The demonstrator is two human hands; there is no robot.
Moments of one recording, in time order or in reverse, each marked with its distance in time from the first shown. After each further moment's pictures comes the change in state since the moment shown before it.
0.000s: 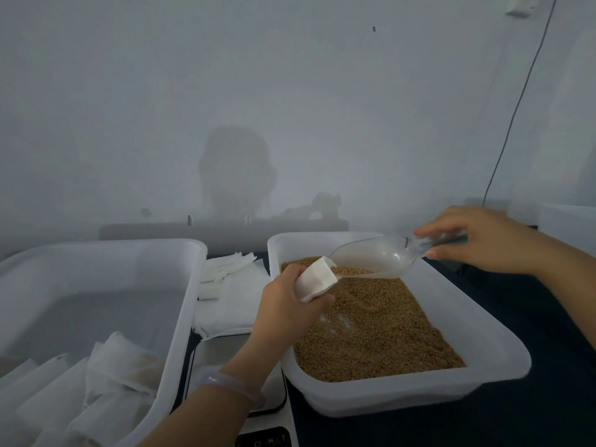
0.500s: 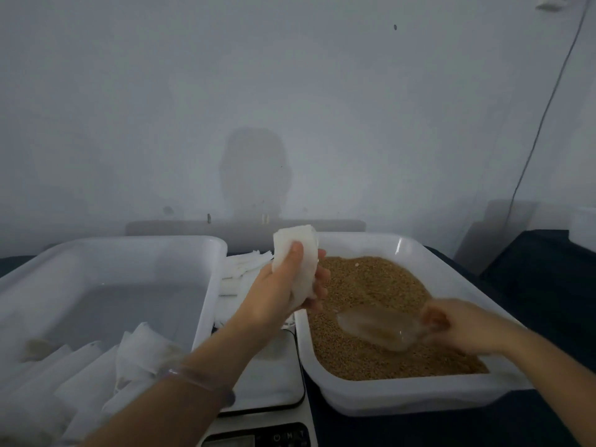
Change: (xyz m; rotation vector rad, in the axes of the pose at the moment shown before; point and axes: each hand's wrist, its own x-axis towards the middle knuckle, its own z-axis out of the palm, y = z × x) left_hand -0.006 0.025 -0.049 -0.780 -0.209 -0.199; right_hand -0.022 0.025 0.109 0.090 -0.414 0.277
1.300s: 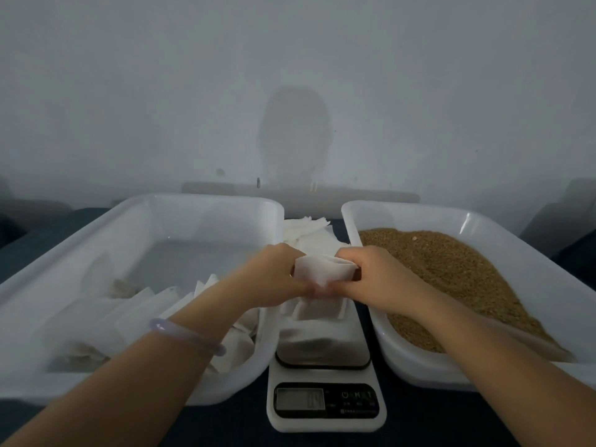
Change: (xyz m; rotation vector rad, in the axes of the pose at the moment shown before) left_hand -0.029 0.015 -0.094 1.221 -0.069 -0.051; right_hand 0.038 -0.190 0.064 0.210 0.161 -0.575
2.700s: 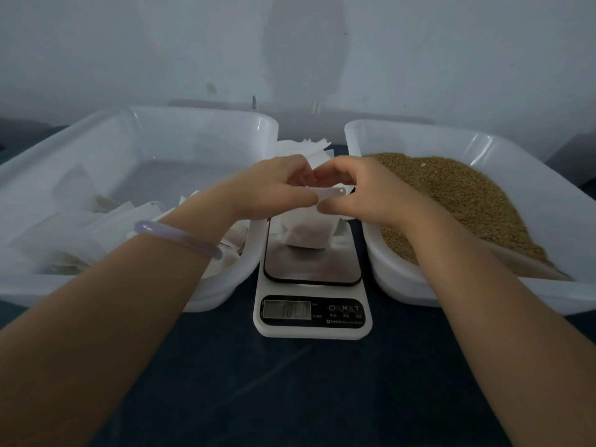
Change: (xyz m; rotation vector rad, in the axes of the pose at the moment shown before) left_hand 0.007 0.005 0.008 -0.068 -0.033 -0.032; right_hand 0.007 0.004 0.005 0.223 -0.064 0.103
